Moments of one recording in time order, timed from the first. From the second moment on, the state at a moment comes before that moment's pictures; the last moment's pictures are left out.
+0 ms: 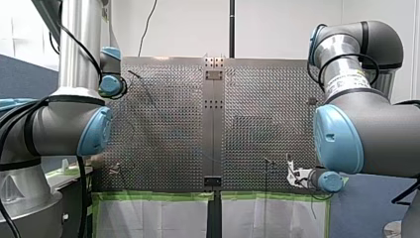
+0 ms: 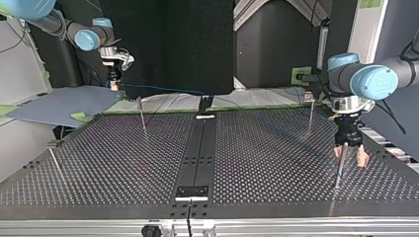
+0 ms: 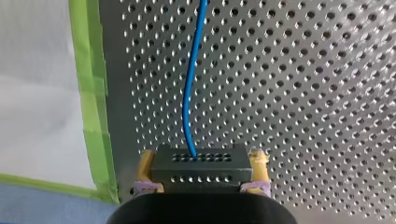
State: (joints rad) left arm 0.23 -1.70 -1.85 -2.64 -1.55 -2.27; right arm 1.61 -0.67 1.87 -1.02 1.28 1.48
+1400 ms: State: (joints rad) left arm 0.20 -1.49 -1.84 -2.89 -1.73 -2.21; right arm 1.62 -0.67 1.87 -1.04 1.30 1.59
